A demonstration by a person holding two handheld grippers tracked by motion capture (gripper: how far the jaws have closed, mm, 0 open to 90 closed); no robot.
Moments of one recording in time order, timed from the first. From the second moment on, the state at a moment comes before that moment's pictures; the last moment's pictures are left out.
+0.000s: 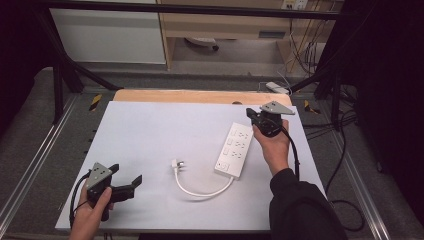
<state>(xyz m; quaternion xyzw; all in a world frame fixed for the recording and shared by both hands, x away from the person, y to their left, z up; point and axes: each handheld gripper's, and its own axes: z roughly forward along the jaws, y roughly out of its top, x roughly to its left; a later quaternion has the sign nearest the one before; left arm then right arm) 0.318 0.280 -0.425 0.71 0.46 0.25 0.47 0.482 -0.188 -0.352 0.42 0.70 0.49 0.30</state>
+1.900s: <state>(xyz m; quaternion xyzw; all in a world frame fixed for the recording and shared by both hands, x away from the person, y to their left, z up) 0.315 0.292 -0.424 0.71 0.46 0.25 0.47 0.536 -0.165 -0.411 0.45 0.74 0.43 0.24</state>
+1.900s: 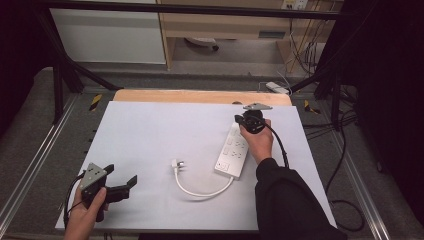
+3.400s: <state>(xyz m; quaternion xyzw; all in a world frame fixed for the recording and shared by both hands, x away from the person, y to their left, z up) 0.315 0.291 -0.425 0.72 0.46 0.25 0.46 0.526 -0.164 -0.434 0.46 0.75 0.43 0.22</state>
